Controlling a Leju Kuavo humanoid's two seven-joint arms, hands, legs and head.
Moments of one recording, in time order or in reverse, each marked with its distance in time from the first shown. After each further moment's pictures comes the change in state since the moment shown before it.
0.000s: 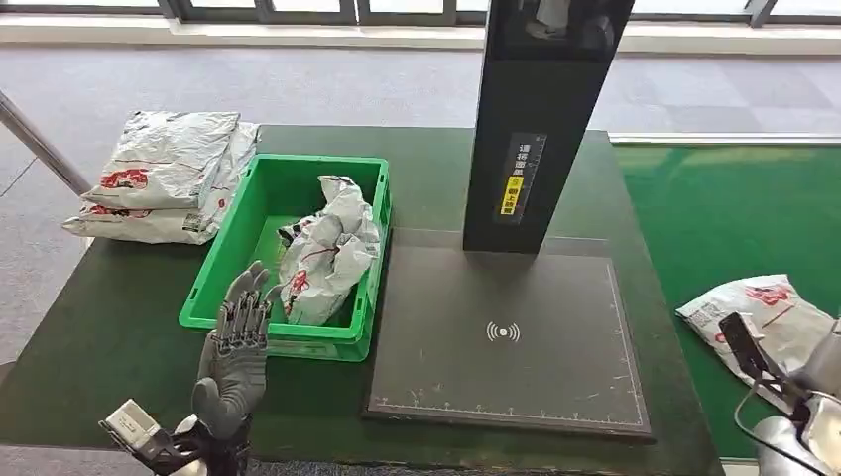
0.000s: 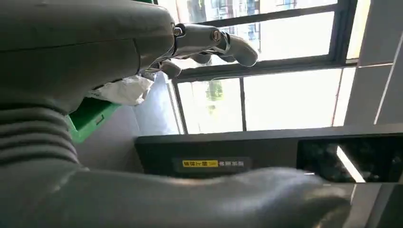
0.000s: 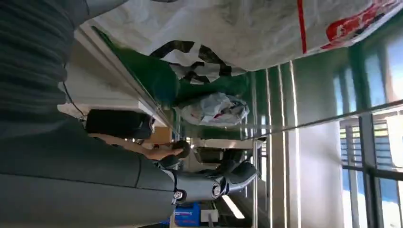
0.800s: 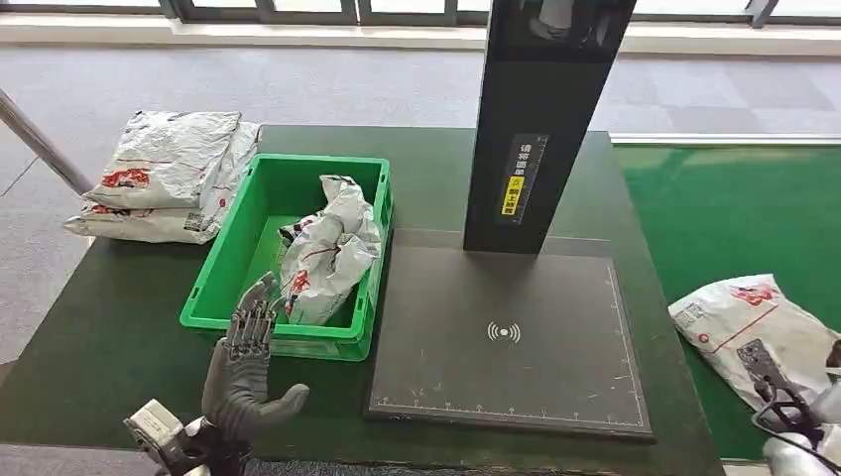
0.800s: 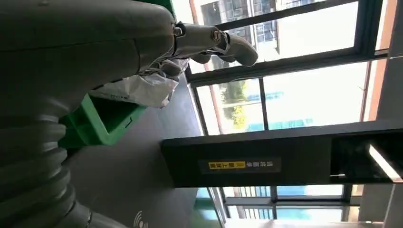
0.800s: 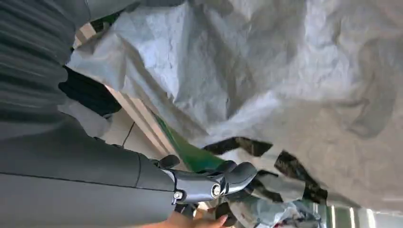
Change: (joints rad) left arm 0.009 0.000 0.018 0.042 -0.082 0.011 0.000; right arm -0.057 -0.048 -0.145 0.232 -0.005 0.212 0.082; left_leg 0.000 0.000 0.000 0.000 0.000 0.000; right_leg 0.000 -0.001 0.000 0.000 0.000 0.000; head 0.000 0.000
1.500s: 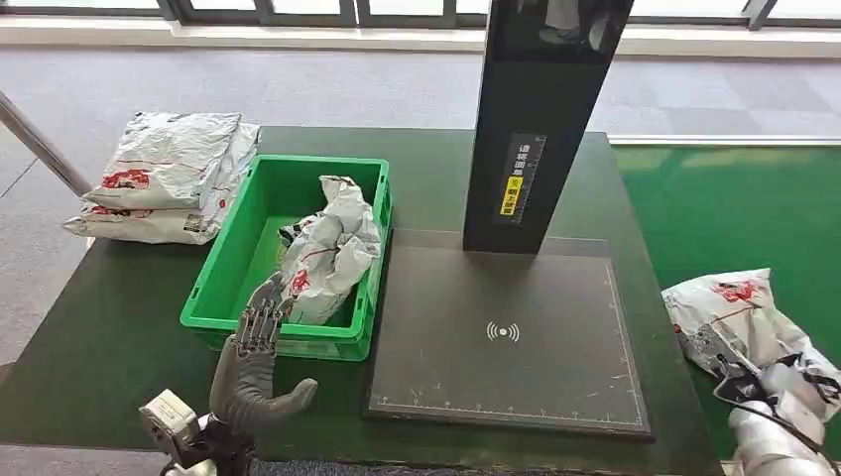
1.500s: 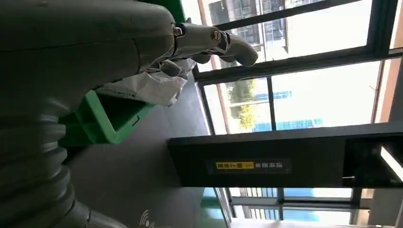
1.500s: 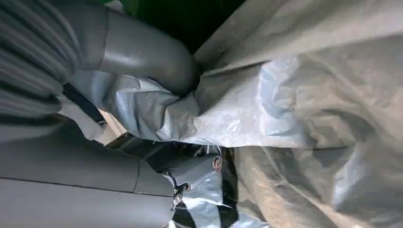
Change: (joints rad) left arm -0.016 -0.010 0.008 0.032 -0.009 -0.003 0.024; right arm -0.088 0.085 -0.003 0.029 0.136 0.222 0.087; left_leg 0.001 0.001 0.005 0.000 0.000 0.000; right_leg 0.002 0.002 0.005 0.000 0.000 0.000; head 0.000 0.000
